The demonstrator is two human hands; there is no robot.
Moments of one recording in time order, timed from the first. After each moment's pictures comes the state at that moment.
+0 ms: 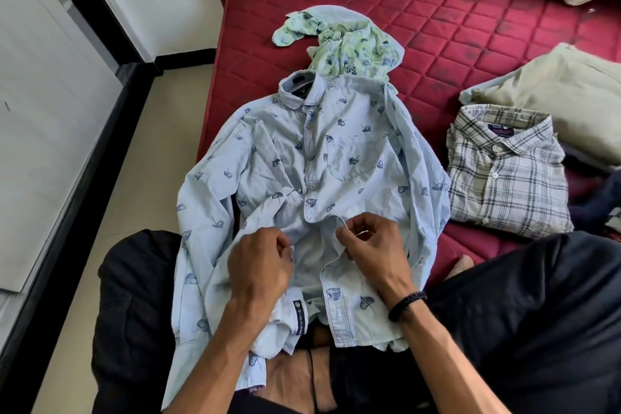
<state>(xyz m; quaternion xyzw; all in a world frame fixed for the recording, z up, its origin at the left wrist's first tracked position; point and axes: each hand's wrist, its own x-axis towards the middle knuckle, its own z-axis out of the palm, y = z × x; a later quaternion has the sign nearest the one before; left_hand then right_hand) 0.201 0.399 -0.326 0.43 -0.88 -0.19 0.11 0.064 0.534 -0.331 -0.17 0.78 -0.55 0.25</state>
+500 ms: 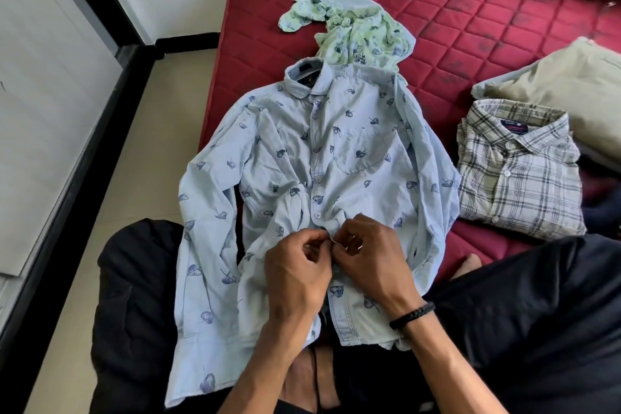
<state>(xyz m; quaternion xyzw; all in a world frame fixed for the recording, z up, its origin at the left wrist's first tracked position) 0.183 0.450 -0.330 0.44 -0.75 -0.42 0.25 0.072 0.534 -0.341 -0.37 0.82 -0.41 0.15</state>
